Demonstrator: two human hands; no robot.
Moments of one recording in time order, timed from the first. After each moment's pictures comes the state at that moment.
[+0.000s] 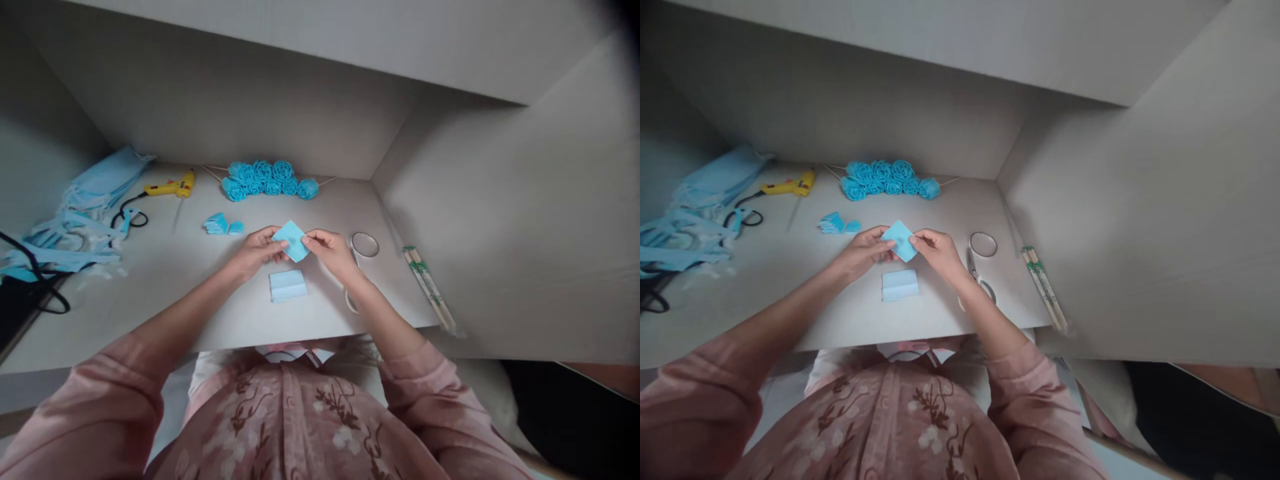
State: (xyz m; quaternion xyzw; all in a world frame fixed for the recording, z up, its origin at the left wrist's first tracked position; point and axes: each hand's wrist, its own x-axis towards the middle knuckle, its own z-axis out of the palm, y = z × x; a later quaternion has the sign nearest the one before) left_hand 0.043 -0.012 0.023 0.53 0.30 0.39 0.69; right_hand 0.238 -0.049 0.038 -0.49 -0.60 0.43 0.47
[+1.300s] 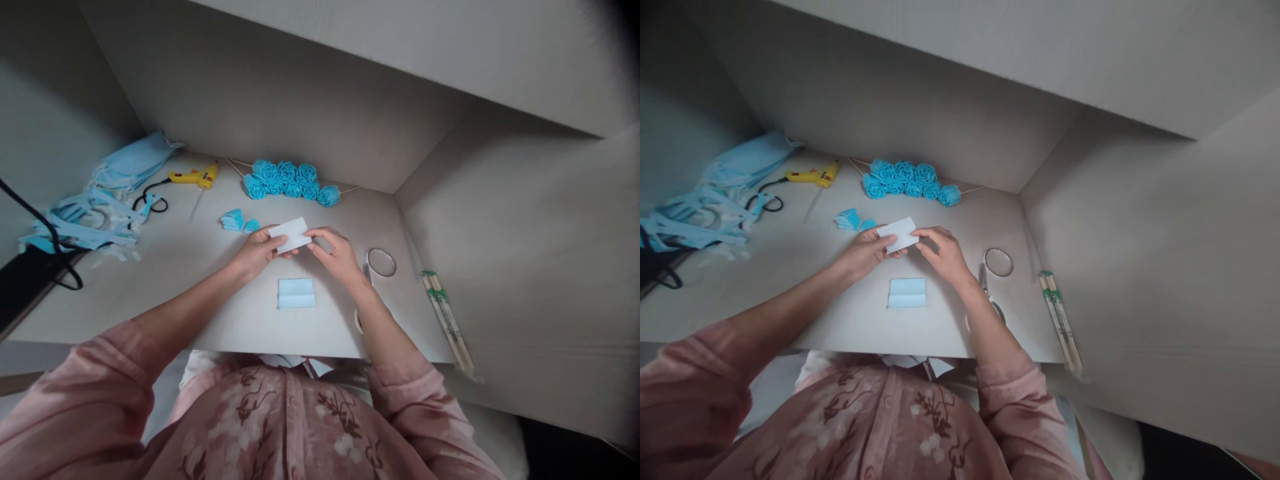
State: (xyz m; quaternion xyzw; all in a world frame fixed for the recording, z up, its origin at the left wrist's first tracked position) left_hand 0.037 -0.006 0.015 0.40 0.33 0.48 0.71; right_hand 0.238 -0.018 0.032 -0.43 -0.78 0.21 0.41
